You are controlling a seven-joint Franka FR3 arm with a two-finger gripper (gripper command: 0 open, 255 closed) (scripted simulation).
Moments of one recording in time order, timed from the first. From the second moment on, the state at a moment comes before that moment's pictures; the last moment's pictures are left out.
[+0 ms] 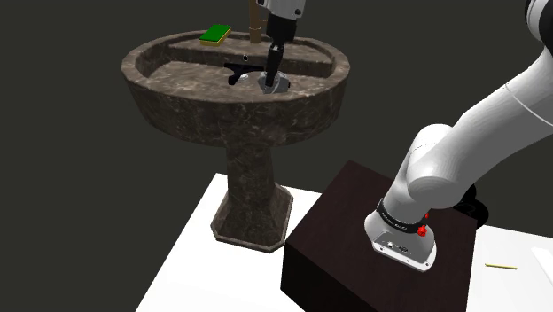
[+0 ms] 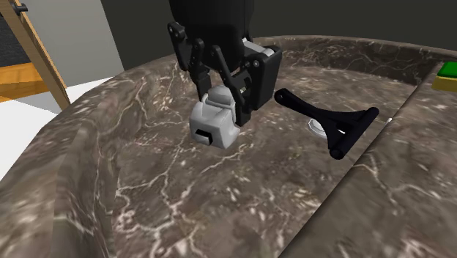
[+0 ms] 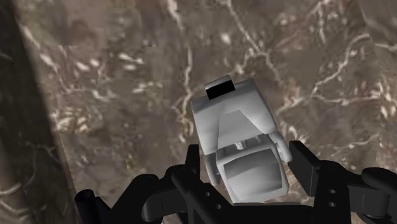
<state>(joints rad) 0.14 -0.37 -0.10 -2.11 0.14 1.86 -0.51</state>
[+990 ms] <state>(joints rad) 0.14 -0.34 -0.10 -1.89 0.14 1.67 -0.48</state>
